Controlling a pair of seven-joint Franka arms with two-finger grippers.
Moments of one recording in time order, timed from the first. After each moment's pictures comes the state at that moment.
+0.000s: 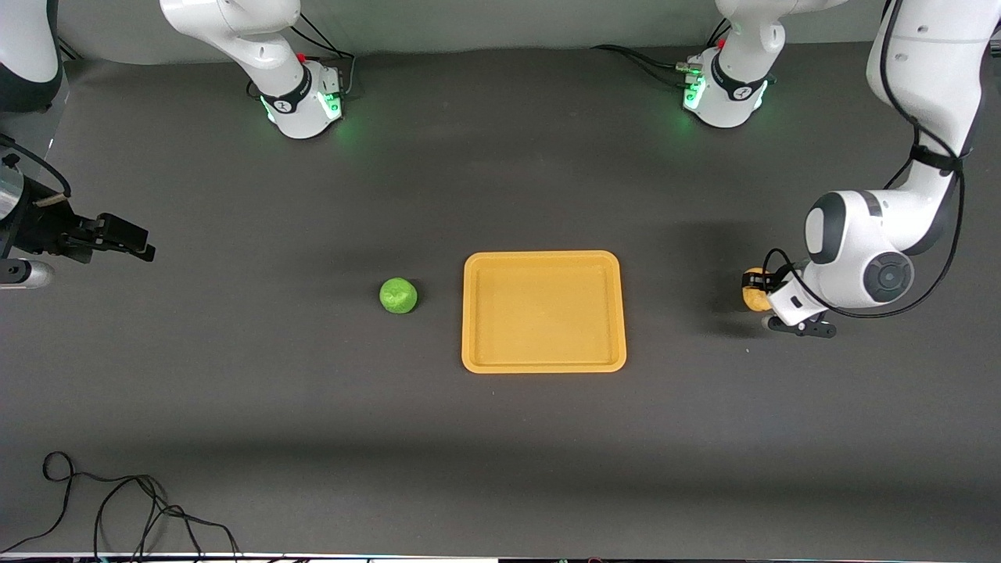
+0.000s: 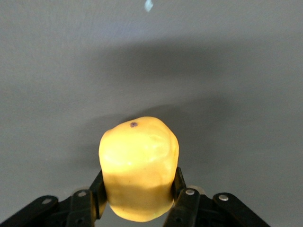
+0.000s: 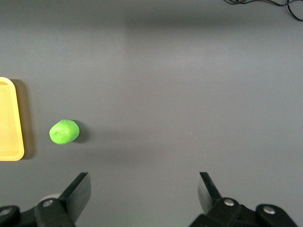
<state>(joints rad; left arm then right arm) 0.11 0.37 -0.13 -2.09 -0.04 2.17 0.11 0.05 0.06 -0.07 -1.58 0.02 1.61 0.00</state>
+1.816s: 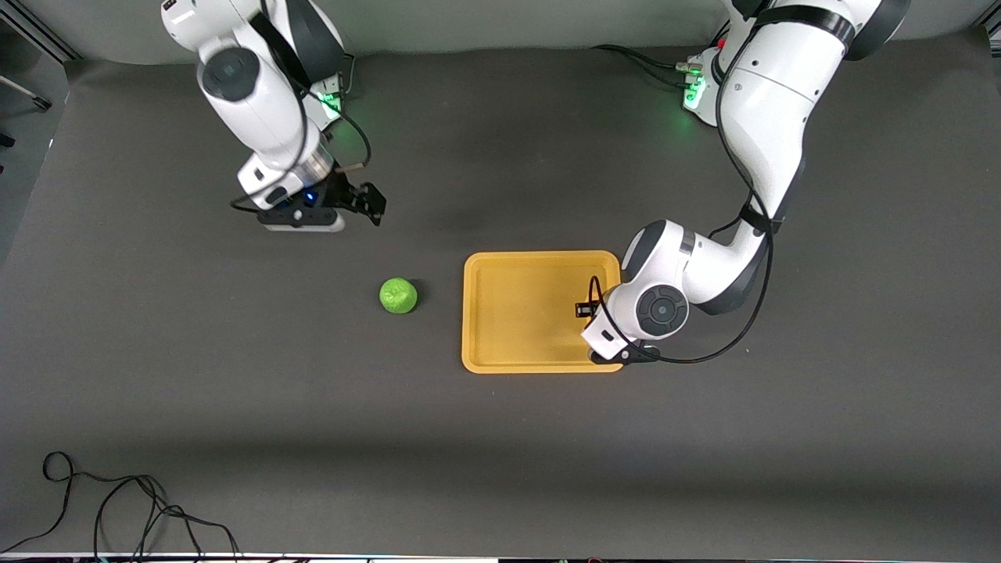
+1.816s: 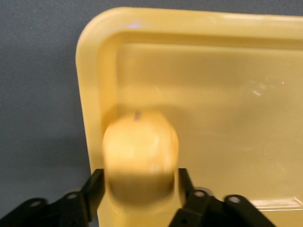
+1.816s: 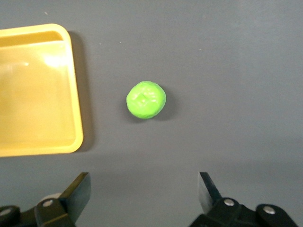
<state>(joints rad) -0.30 0.70 -0.22 -1.58 -0.09 2.06 -0.49 0.58 -0.10 -0.08 -2.32 0.04 2.29 0.59</state>
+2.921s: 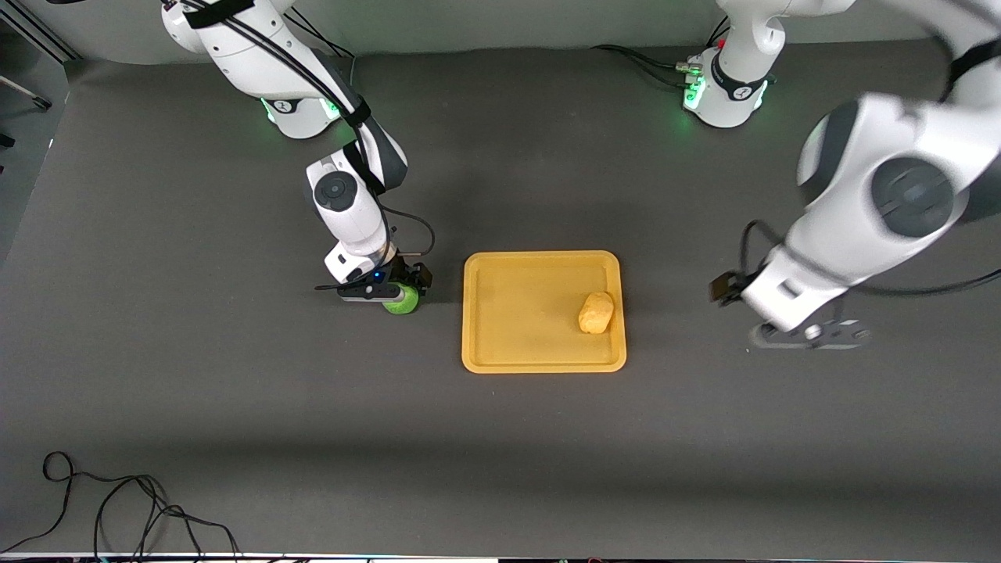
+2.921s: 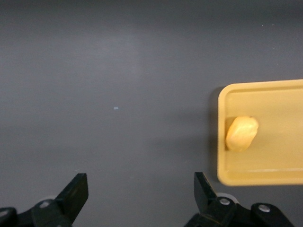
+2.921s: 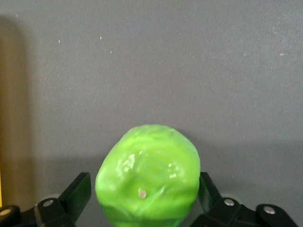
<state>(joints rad) -0.07 0.23 -0.18 -1.53 0.08 1.71 -0.20 0.61 0.43 -0.08 -2.28 0.03 2.89 0.60</state>
